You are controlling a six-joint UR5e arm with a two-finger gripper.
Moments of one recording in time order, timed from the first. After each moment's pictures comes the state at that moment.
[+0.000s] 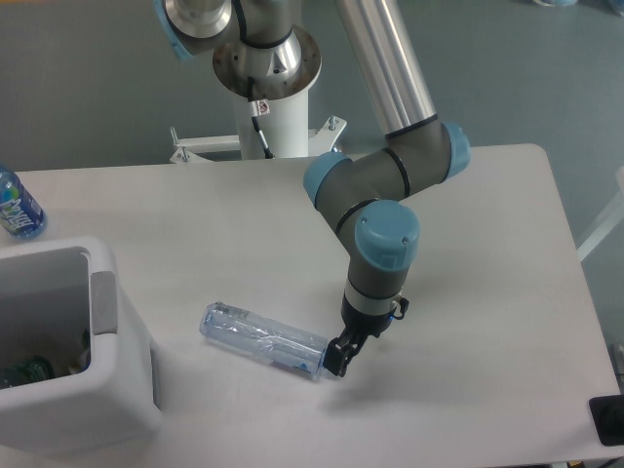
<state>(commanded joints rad) 2.48 -2.15 -1.60 -0.81 1.42 -0.39</state>
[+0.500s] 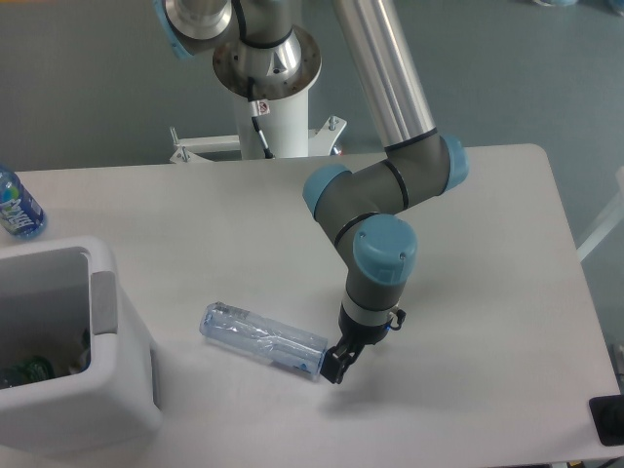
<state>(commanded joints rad) 2.46 -2.18 -1.58 -0.81 1.42 -0.41</state>
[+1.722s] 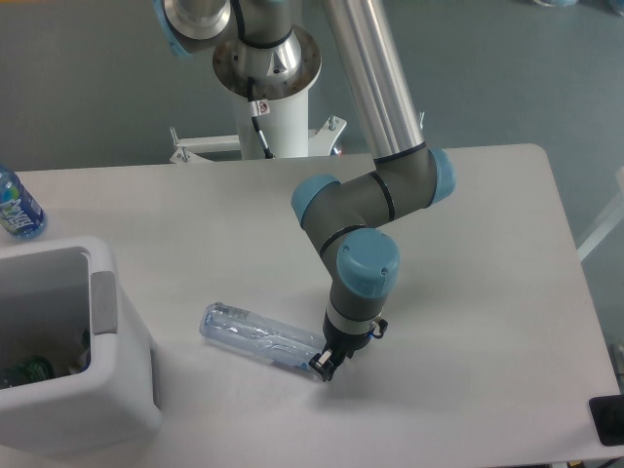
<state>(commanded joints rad) 2.43 -2.19 -1.61 -0.81 1.42 -0.41</state>
